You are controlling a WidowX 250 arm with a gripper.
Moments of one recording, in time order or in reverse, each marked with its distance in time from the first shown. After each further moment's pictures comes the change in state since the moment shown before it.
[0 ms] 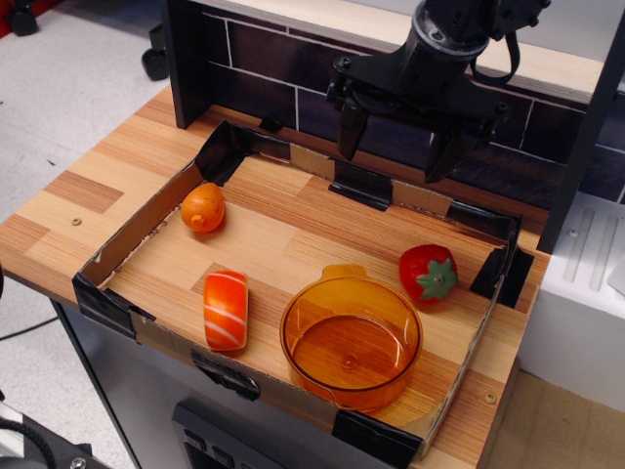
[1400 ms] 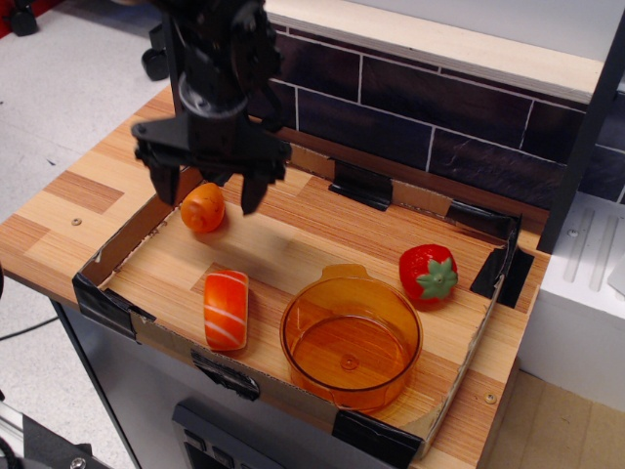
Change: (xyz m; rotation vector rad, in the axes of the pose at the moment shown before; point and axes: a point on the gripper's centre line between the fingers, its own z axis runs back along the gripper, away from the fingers) arm -0.018 0.122 -0.082 0.001 0.031 0.186
